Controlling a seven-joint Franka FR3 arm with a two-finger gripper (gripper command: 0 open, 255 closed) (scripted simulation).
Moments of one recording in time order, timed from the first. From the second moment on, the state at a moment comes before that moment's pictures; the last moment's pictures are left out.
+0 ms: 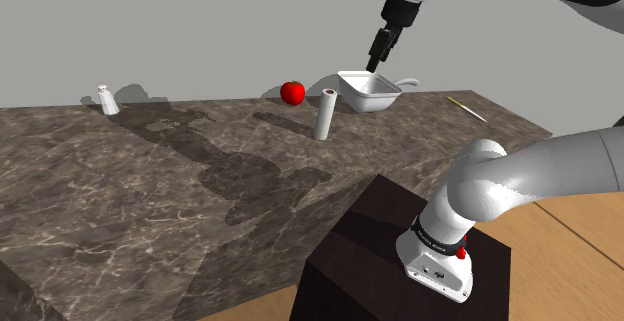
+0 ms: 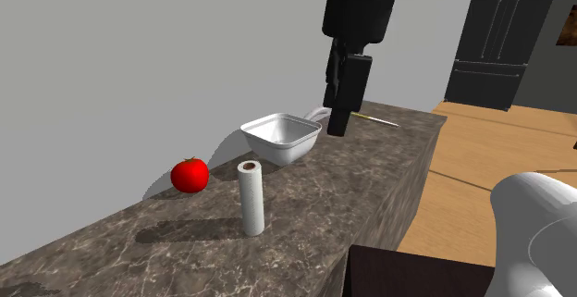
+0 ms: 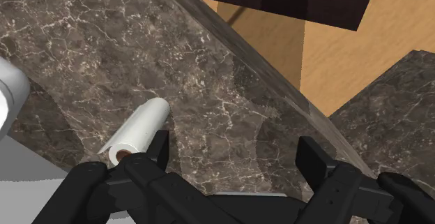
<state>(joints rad) 0.02 -0.80 -0.05 -2.30 -0.10 1.64 -0.16</state>
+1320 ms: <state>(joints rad) 0.11 -0.25 -0.39 -2.19 -0.10 2.05 -0.75</state>
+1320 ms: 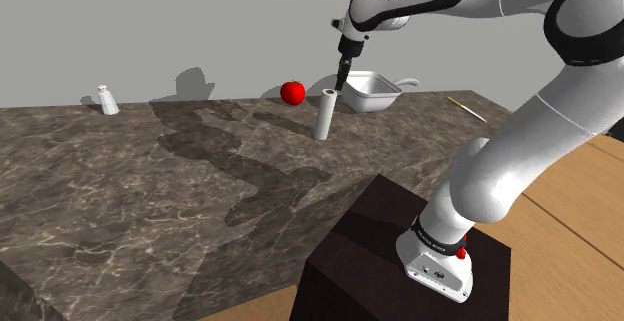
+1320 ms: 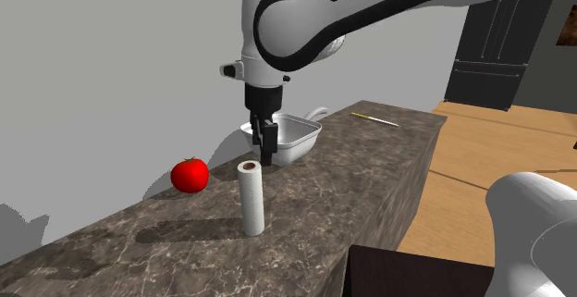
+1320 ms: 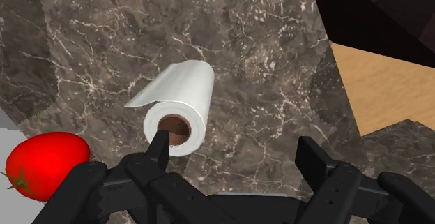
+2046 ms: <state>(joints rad) 0.12 0.03 -0.45 -2.08 0.04 2.19 -1.00</state>
